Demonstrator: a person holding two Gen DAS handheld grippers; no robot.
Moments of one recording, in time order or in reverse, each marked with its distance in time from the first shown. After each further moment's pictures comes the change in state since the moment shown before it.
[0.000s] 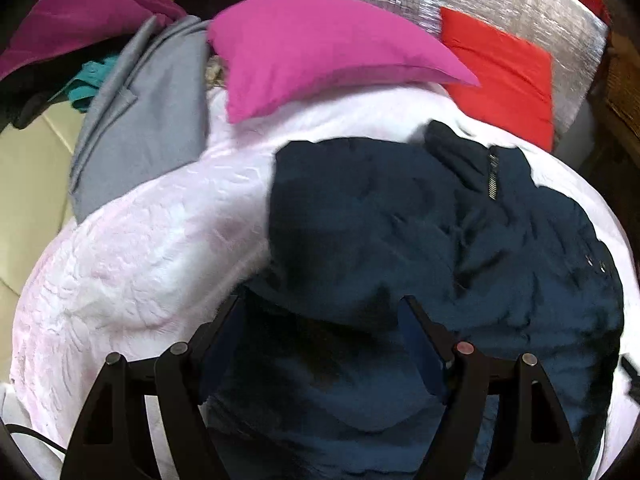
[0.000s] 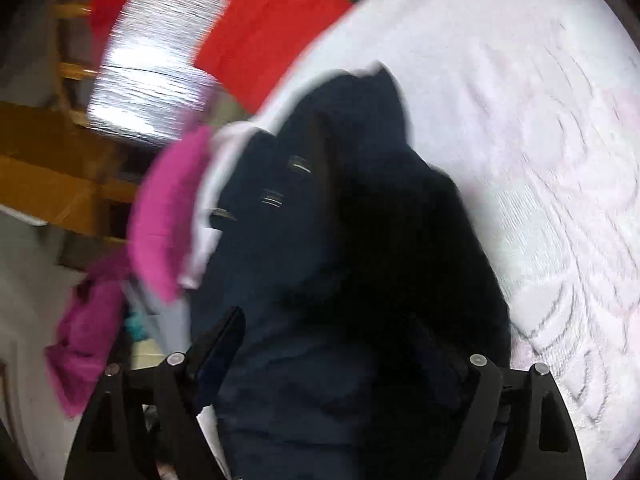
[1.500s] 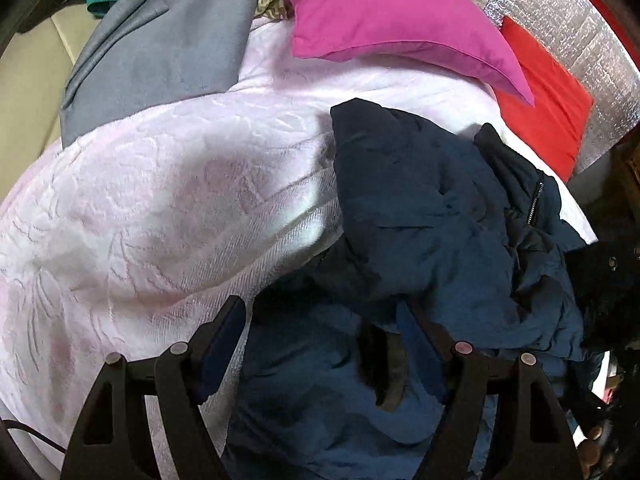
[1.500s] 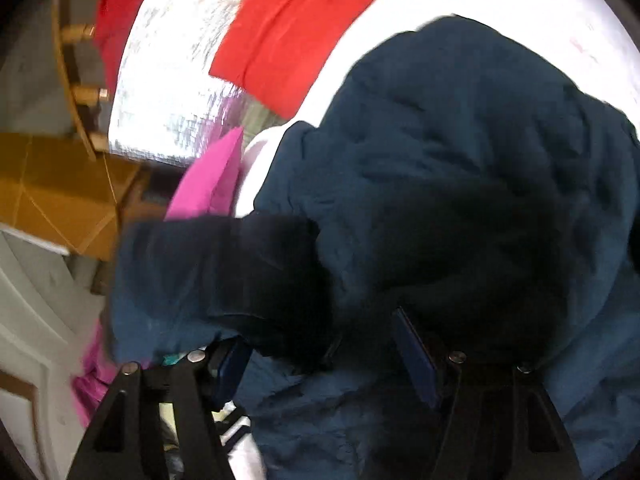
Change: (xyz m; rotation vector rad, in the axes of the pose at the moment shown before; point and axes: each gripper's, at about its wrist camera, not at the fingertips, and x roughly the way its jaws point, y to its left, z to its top) left arm 0.043 0.056 0.007 -0.198 0.165 -0.105; right arm 0.096 0.029 -0.013 0.158 -0.016 0.123
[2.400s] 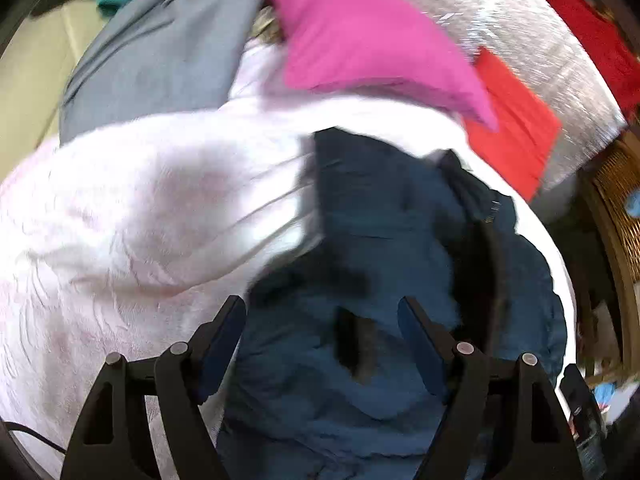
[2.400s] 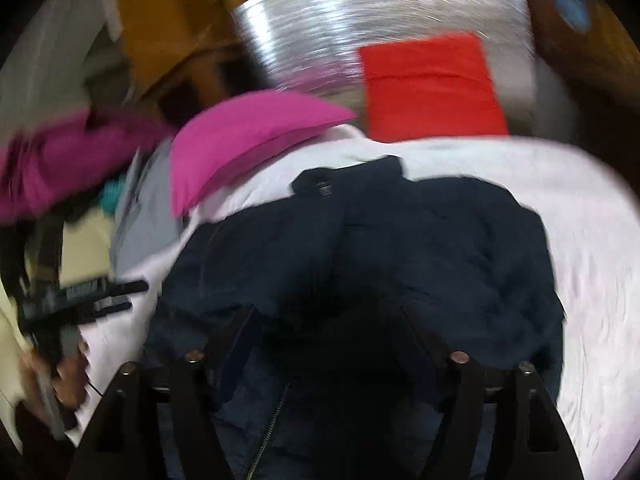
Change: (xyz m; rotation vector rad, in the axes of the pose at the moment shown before) left arm -0.033 0.017 -0.007 -0.053 -0.044 -0.135; right arm -0.014 0.120 -0.106 -0.938 -0.038 -0.328
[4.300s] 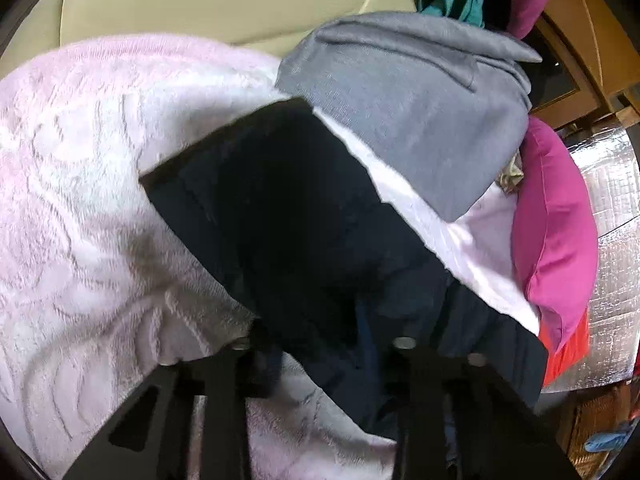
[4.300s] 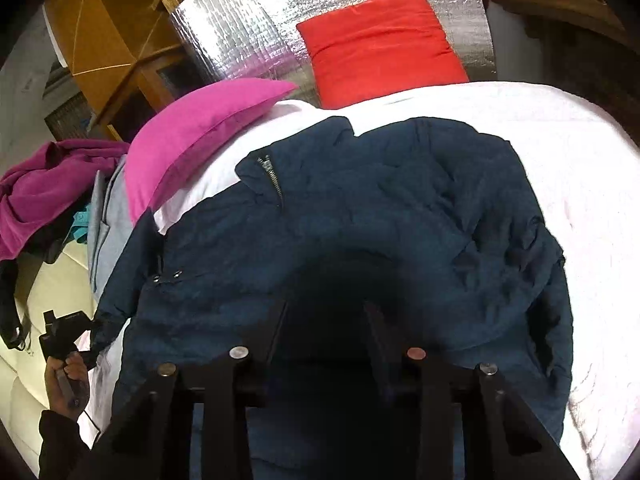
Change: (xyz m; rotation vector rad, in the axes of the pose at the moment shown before) left arm 0.035 0.210 0.037 -0.654 -0.200 0.017; right arm 0.016 -0.090 -0.029 0.294 0.058 0.025
